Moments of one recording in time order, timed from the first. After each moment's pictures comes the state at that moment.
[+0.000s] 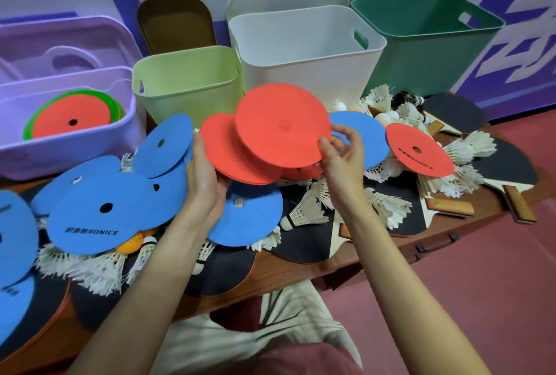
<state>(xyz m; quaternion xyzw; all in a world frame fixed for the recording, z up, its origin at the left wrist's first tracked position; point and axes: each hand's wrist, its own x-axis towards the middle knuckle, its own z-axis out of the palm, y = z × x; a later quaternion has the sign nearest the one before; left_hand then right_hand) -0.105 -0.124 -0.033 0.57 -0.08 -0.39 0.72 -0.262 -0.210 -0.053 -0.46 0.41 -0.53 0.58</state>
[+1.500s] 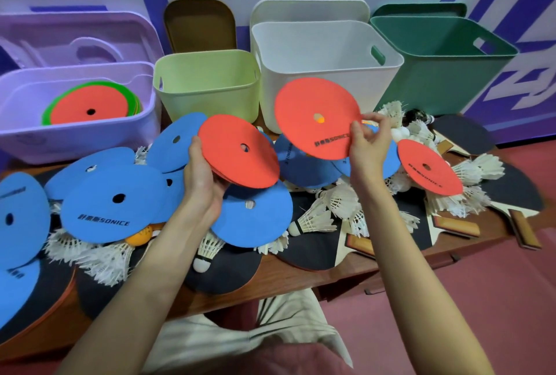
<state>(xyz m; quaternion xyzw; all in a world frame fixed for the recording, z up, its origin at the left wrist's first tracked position) -0.087 -0.112 -0.030 0.54 -0.04 -0.38 0.75 -0.257 -0.255 -0.042 -0.52 0.45 -0.57 0.45</state>
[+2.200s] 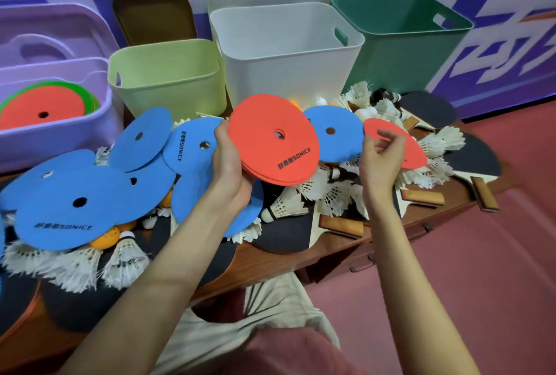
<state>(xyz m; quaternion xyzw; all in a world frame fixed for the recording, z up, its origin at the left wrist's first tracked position) -0.160 -0.147 -0.021 0.53 -0.10 -0.47 0.70 -0.338 -0.244 -0.067 -0.49 0.58 -0.57 0.32</state>
